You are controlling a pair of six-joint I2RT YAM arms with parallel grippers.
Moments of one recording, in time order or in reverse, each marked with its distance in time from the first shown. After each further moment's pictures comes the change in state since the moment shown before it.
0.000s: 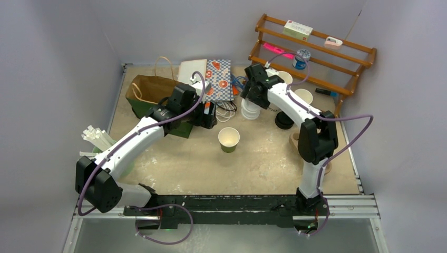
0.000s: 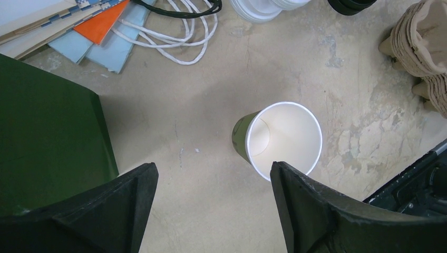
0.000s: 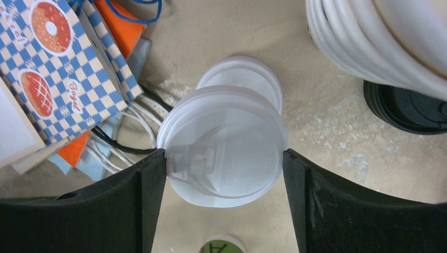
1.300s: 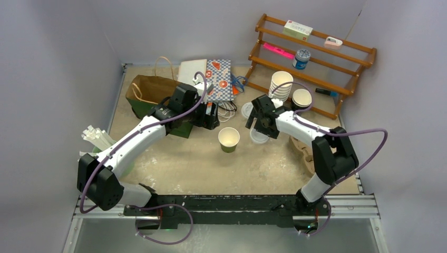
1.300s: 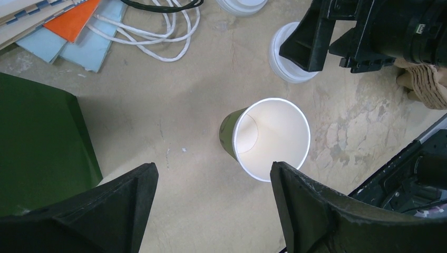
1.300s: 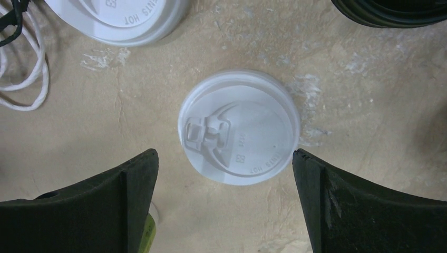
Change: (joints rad) left arm 0.000 0.022 0.001 0.015 0.065 -0.008; right arm 0.036 -0.291 -0.596 0.187 -0.073 -0.037
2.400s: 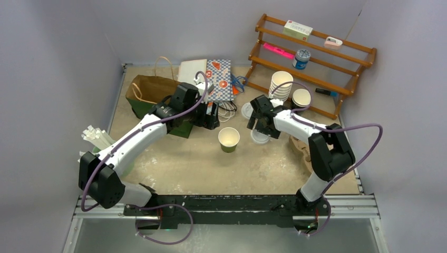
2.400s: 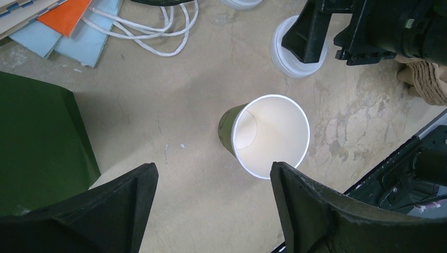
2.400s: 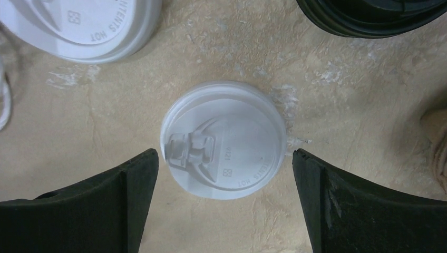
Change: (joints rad) left arm 0.000 0.021 0.026 -0.039 0.007 -0.001; right arm -0.001 0.035 0.016 -0.016 0.071 -0.002
